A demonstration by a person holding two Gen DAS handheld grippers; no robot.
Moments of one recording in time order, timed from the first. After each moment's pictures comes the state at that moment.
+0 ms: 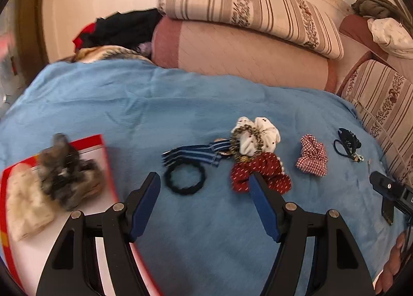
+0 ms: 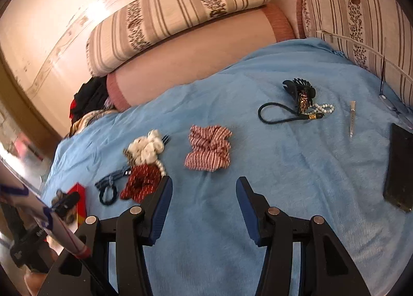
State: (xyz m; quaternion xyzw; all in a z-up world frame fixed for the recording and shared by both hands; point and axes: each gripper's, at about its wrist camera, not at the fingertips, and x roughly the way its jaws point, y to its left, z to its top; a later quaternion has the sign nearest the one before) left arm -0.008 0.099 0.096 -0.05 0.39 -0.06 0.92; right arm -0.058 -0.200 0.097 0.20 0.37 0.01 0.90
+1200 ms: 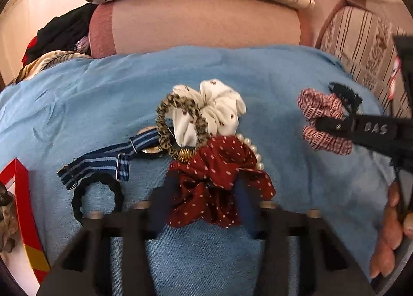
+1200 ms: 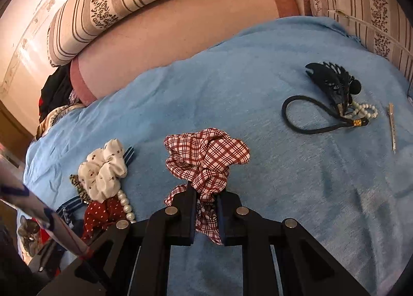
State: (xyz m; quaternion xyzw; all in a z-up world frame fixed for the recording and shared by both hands) left arm 0.043 0.015 0.020 0.04 0.42 -0.14 0.90; right arm 0.042 -0.185 0.039 0.19 0.43 -0.03 0.88
